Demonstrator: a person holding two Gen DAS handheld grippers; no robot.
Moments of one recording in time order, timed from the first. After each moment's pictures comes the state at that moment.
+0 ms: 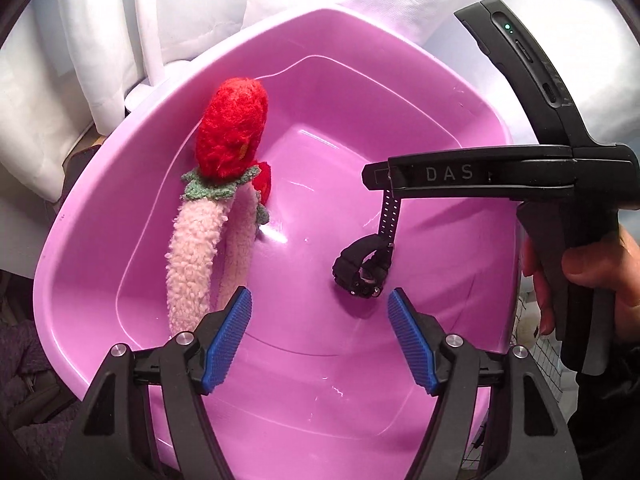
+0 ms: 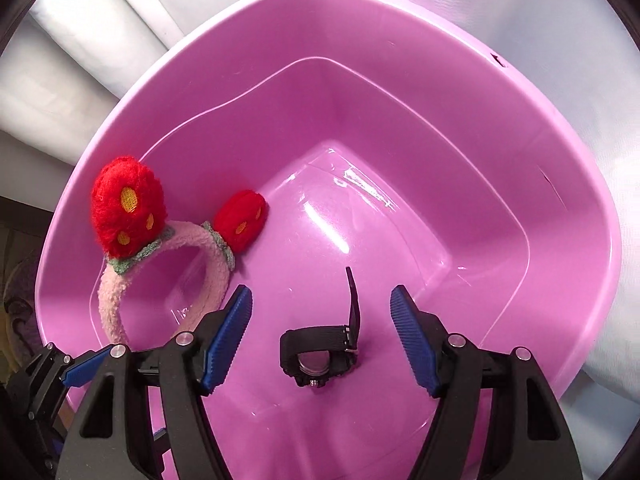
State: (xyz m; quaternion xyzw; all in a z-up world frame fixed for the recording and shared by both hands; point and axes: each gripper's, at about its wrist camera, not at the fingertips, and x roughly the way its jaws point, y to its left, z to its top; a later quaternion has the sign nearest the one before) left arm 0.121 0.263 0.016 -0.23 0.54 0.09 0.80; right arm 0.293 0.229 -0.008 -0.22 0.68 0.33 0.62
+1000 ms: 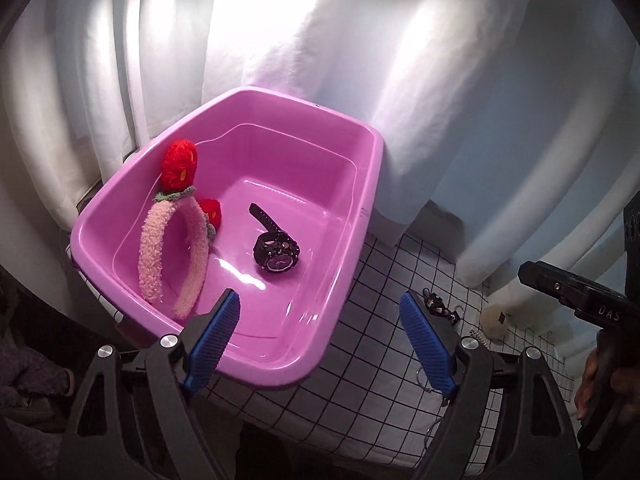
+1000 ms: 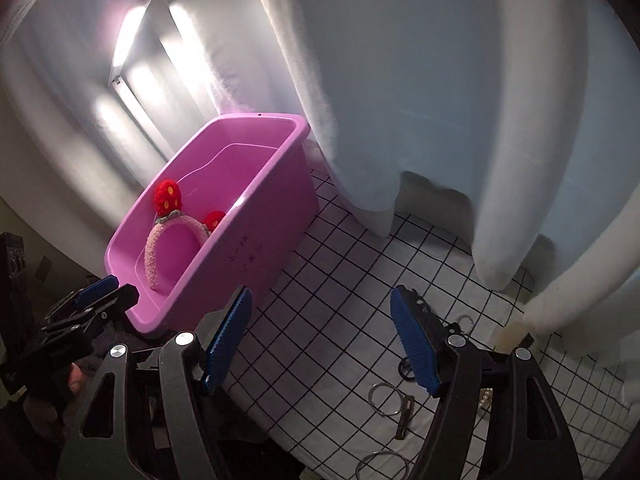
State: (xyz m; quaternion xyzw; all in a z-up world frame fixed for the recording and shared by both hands) left arm 0.027 0.137 0.090 -0.18 0.43 0.07 0.88; right arm 0.177 -0.082 0.151 -0.03 0.56 0.25 0.79
